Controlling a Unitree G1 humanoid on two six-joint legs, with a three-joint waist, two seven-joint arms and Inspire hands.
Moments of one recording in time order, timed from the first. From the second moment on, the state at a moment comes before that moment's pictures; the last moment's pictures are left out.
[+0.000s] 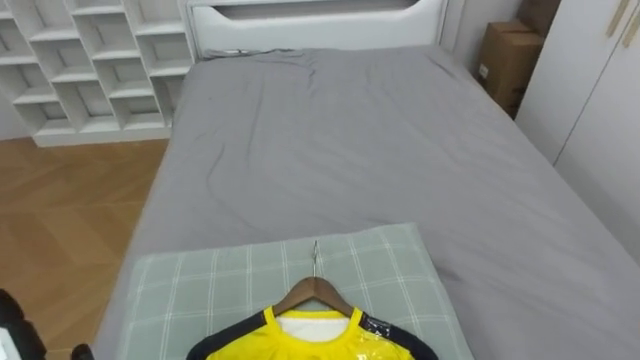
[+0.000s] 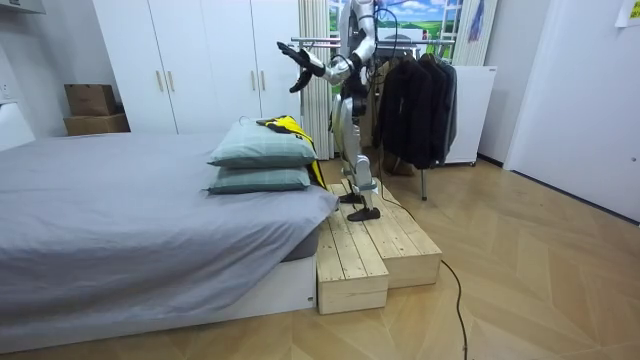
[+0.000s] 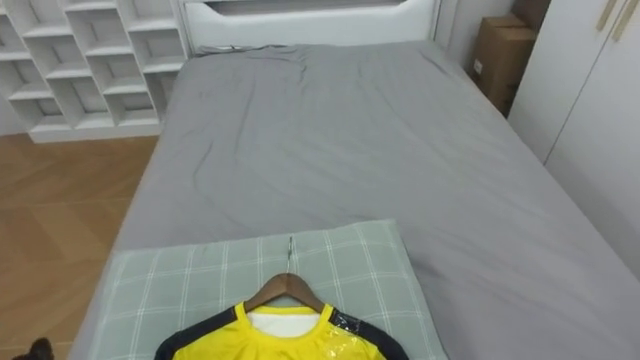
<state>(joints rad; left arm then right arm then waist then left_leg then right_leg) 0.14 0.24 0.17 0.50 0.76 -0.12 1.00 0.14 -0.26 -0.06 1.31 0.39 -0.02 0.19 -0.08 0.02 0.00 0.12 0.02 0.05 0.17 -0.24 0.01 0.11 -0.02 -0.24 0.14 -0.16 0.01</state>
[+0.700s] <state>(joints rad) 0.07 0.27 0.03 0.50 1.03 -0.09 0.98 0.13 -0.26 -0.06 1.31 0.39 -0.02 0.20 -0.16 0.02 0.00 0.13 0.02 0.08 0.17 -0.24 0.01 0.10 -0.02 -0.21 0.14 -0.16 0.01</state>
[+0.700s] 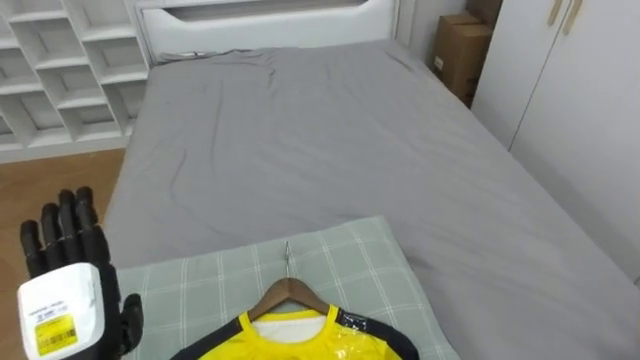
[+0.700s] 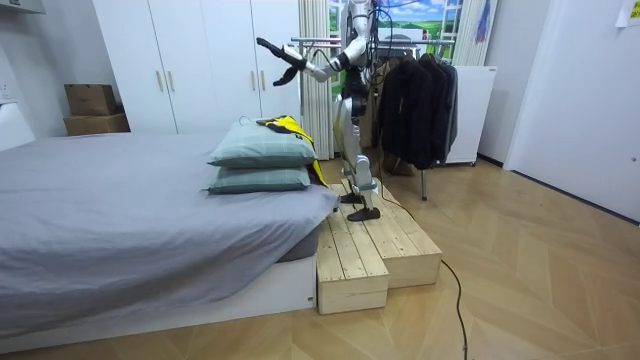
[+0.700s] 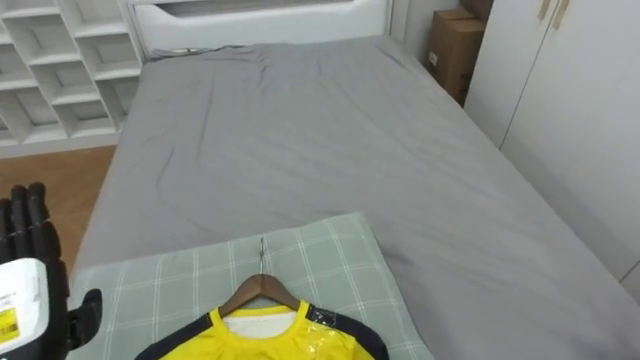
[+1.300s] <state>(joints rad) 0.02 0.27 -0.17 0.58 1.11 -0.03 0.81 0.12 -0.27 -0.06 1.31 0.39 -0.03 0.20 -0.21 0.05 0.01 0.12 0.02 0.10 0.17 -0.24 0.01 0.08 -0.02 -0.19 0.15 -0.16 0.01</state>
